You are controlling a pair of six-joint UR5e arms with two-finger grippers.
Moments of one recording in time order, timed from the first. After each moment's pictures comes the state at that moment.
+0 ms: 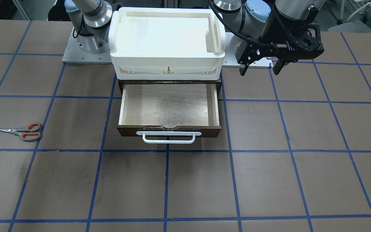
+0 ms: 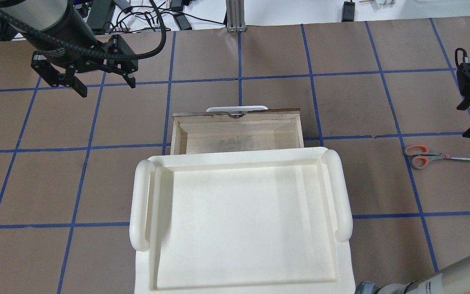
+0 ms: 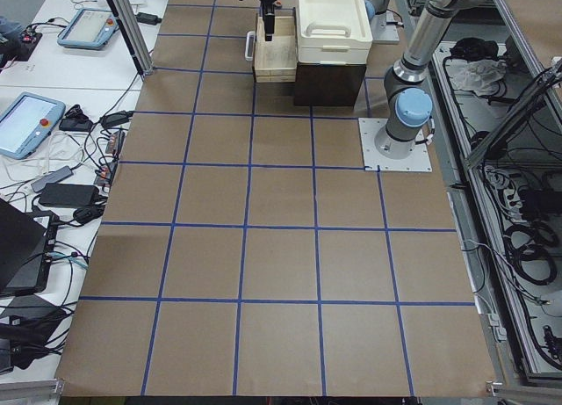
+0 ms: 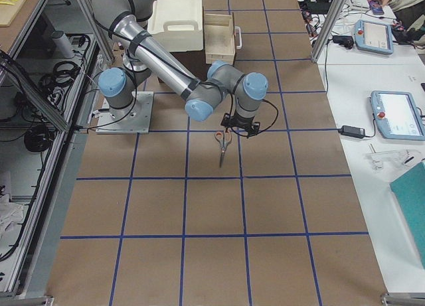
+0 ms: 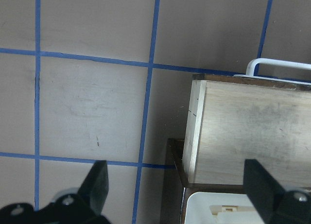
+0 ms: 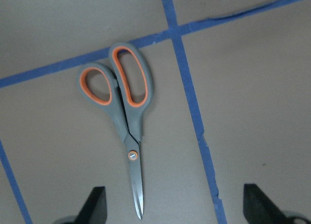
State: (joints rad) left arm -1.57 -1.54 -1.49 -1.64 1.52 -0.12; right arm 0.97 -1.21 1.72 -2.00 -1.66 -1.92
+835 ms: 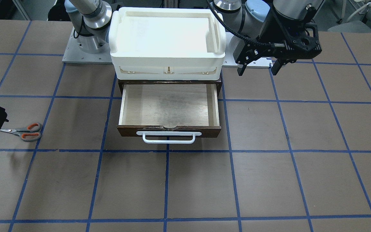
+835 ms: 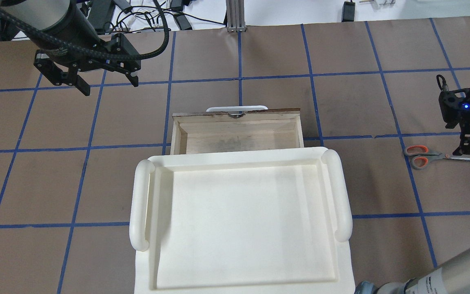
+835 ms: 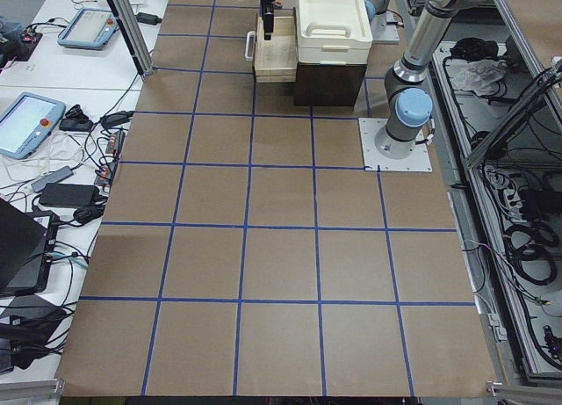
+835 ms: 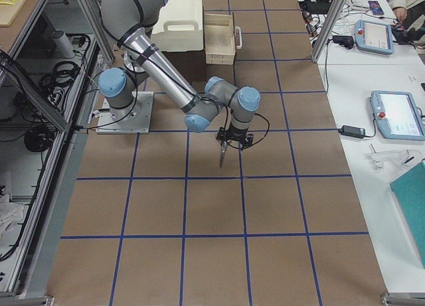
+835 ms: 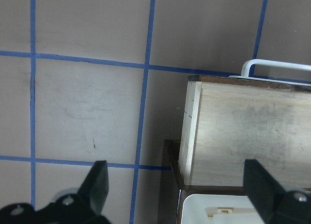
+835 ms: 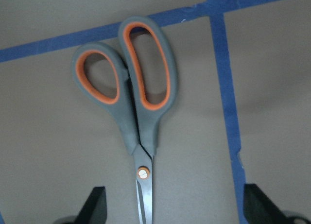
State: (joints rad) left arm -1.58 -1.54 -1.49 -1.64 1.51 -0.12; right arm 0.97 -1.19 1.86 -2.16 -1.70 -1.99
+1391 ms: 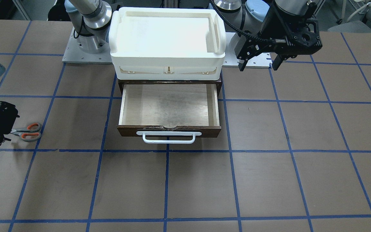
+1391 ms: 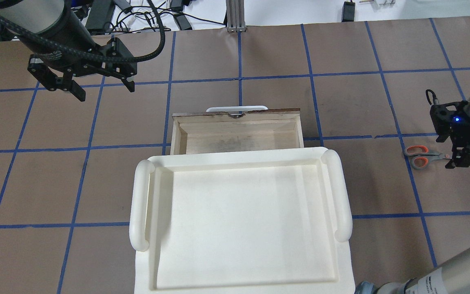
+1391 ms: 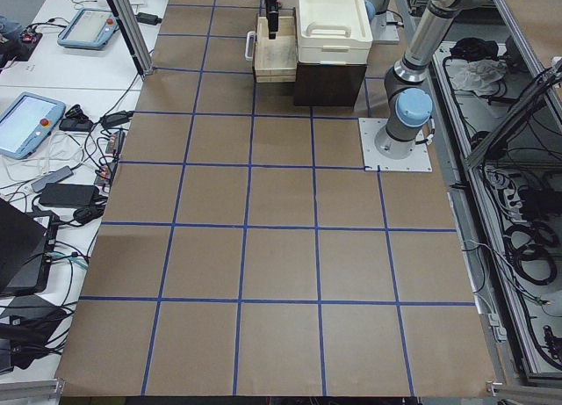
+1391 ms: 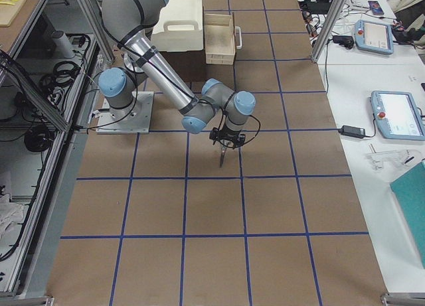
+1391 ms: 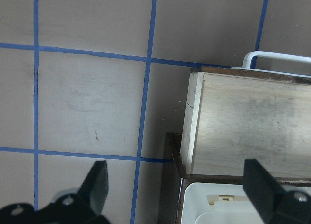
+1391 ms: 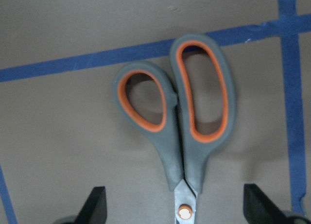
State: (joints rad) left arm -1.57 -1.53 -1.49 -1.67 1.51 -0.12; right arm 0.97 -1.18 1.91 -2.14 -1.71 -2.02
